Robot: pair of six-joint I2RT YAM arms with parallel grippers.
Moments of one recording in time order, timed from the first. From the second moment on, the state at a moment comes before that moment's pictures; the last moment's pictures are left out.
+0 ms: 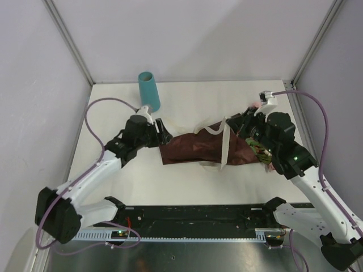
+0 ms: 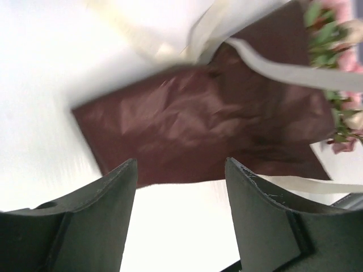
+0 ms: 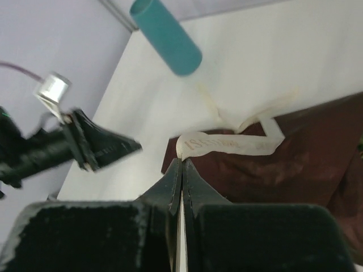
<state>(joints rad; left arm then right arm) -0.51 1.17 0.80 -0.29 0.03 -0.65 0.53 0.88 1.04 -0.33 0.00 0.55</state>
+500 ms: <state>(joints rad) -0.67 0.88 0.77 0.08 0.41 -0.04 0.53 0.86 0.94 -0.32 -0.35 0.62</state>
